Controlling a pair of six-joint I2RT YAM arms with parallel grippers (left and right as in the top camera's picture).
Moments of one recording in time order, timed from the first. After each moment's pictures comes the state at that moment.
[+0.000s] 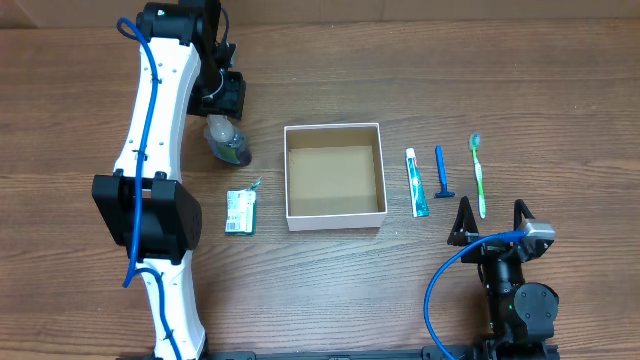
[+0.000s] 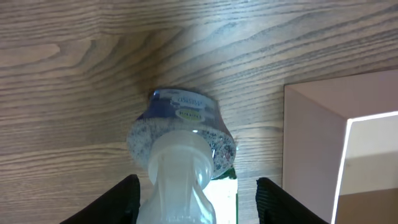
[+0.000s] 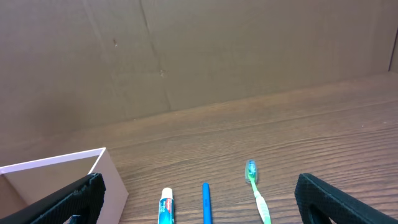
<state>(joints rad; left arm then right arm) -0.10 2.24 2.31 -1.55 0.05 -0.02 0.03 0.01 0.02 -0.03 0.04 0.20</state>
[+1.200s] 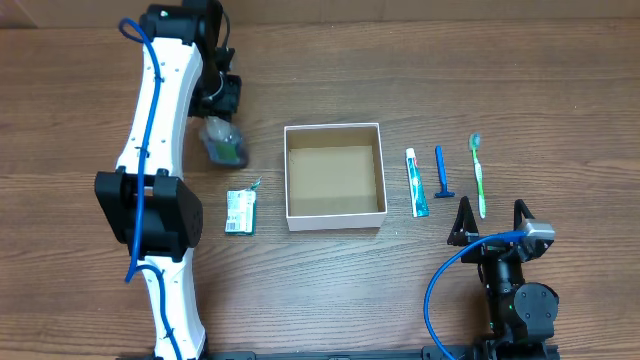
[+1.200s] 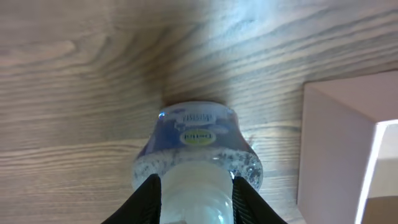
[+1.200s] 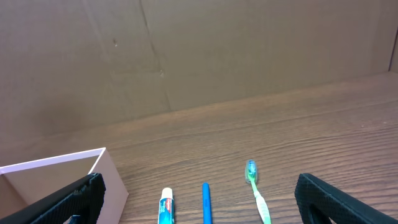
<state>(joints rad) -0.10 2.26 2.33 -1.57 0.00 0.00 0.03 0.01 0.02 -0.03 0.04 0.20</state>
